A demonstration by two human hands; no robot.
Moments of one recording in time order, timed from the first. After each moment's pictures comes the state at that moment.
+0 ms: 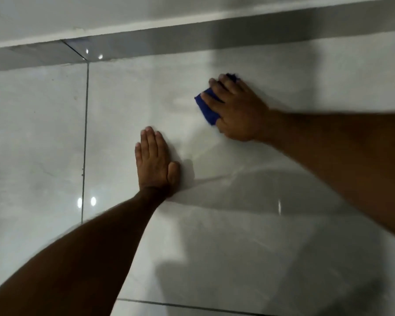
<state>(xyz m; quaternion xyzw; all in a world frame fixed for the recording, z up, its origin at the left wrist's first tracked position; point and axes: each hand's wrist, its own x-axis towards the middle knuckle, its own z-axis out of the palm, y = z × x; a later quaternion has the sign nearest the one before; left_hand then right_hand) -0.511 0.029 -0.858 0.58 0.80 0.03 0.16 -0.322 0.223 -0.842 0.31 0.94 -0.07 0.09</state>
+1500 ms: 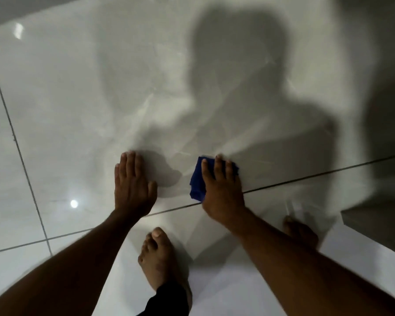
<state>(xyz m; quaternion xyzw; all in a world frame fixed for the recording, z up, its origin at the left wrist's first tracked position) -0.355 -0.144 -0.797 0.63 0.73 -0.11 0.25 -0.128 -0.134 -0.792 0.60 0.70 -0.34 0.19</state>
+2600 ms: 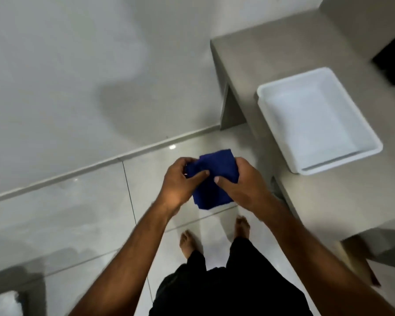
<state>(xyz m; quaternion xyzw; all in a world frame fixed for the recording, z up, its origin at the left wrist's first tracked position) -0.264 -0.101 0.017 0.44 0.64 0.31 0.55 -0.082 -0.114 0.030 0.67 0.54 -0.46 -0.23</state>
